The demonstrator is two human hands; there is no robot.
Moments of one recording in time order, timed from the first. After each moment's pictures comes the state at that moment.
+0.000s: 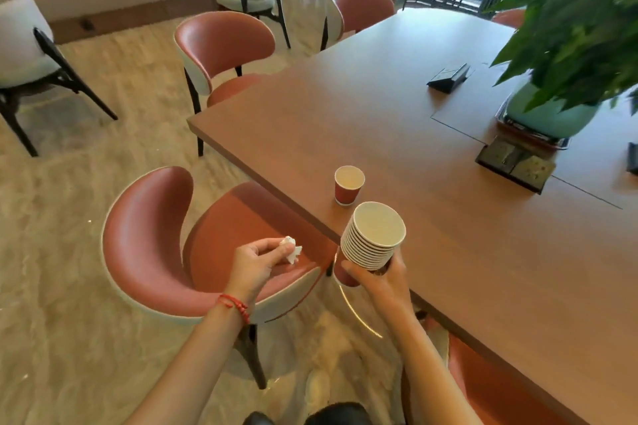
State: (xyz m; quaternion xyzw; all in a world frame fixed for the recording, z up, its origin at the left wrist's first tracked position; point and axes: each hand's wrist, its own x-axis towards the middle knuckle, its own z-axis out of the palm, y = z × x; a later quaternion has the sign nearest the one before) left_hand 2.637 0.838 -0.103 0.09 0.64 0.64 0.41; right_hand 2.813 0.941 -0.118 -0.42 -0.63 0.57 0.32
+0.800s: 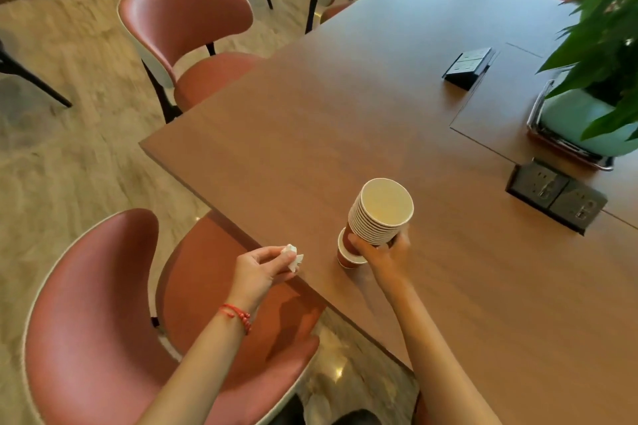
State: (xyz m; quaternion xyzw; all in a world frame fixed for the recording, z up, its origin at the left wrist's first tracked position) left_hand 2.525 0.996 -0.118 0.06 0.64 0.61 0.46; right_hand 2.682 1.127 -0.126 -0.50 -0.61 0.51 0.35
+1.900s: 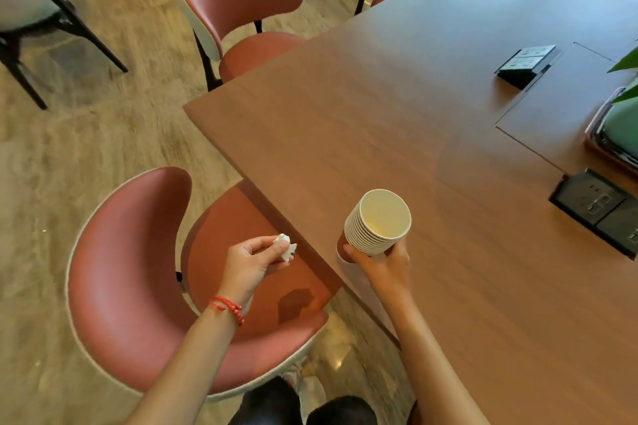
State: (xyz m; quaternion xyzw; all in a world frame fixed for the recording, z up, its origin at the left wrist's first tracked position) left_hand 2.537 0.944 -0.118 0.00 0.66 0.65 0.39; right_hand 2.690 1.086 -0.153 -0.45 -0.65 0.55 0.27
